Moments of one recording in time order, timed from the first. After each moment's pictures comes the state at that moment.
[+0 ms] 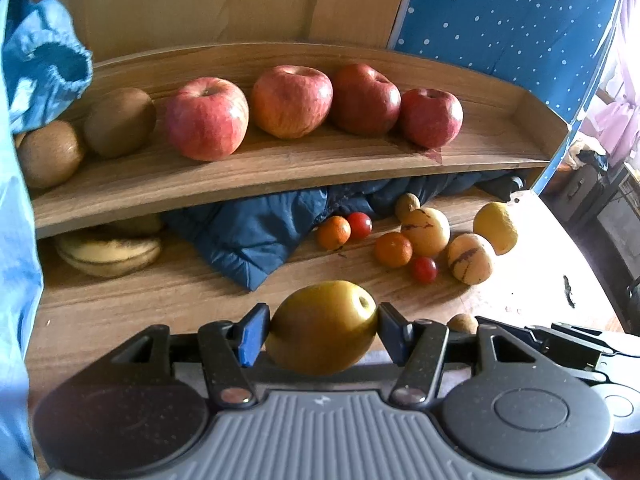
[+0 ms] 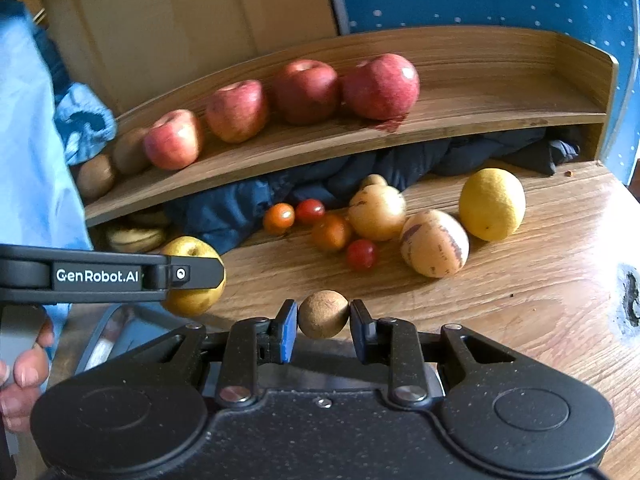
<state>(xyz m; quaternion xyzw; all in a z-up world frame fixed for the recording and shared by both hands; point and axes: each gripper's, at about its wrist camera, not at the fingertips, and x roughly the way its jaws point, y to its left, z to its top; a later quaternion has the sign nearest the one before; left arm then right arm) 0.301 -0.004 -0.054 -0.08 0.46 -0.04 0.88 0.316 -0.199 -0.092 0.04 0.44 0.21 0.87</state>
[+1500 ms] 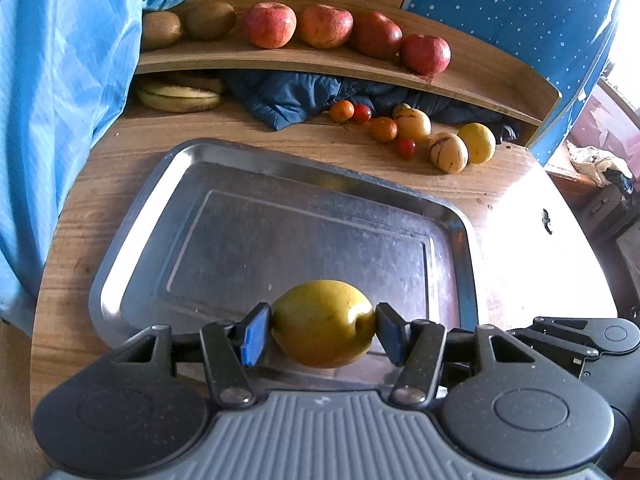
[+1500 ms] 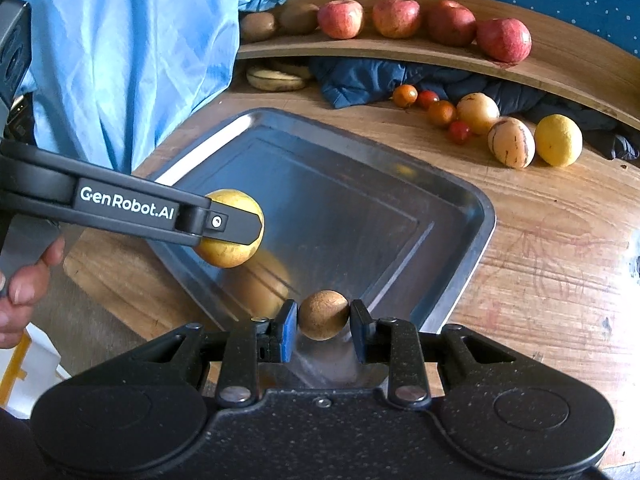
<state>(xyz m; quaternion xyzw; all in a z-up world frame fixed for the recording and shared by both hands) 0.145 -0.048 -0.060 -0.13 0.48 0.04 0.86 0.186 -0.231 -0.091 -0.10 0.46 0.37 0.80</state>
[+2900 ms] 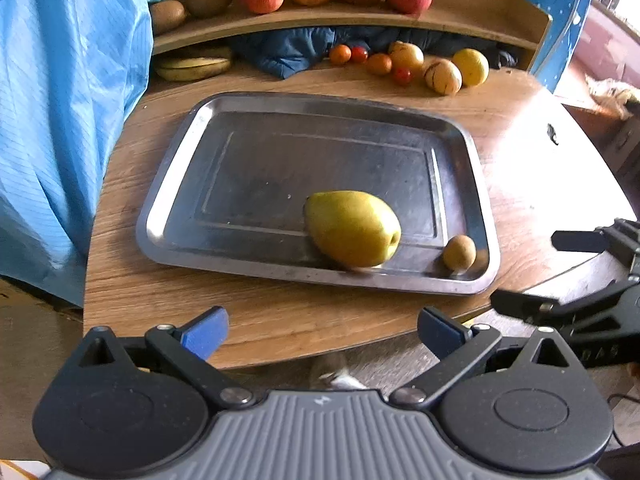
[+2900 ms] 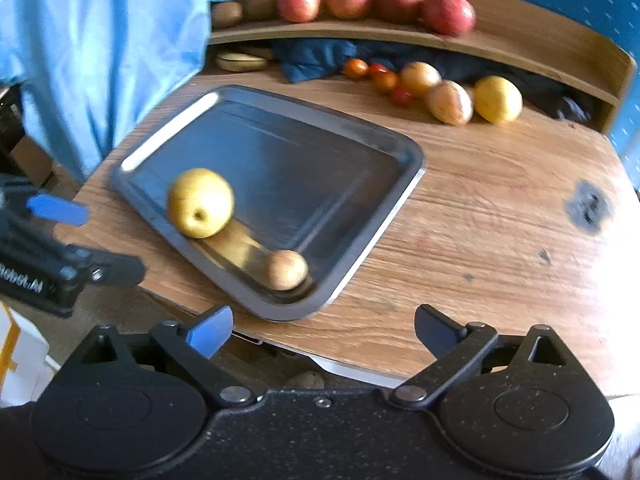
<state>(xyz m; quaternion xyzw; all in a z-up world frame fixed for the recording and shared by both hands) 0.096 -0.079 -0.044 -0.04 0.55 0.06 0.83 0.172 -0.289 -0.088 -0.10 0.49 0.33 0.80</state>
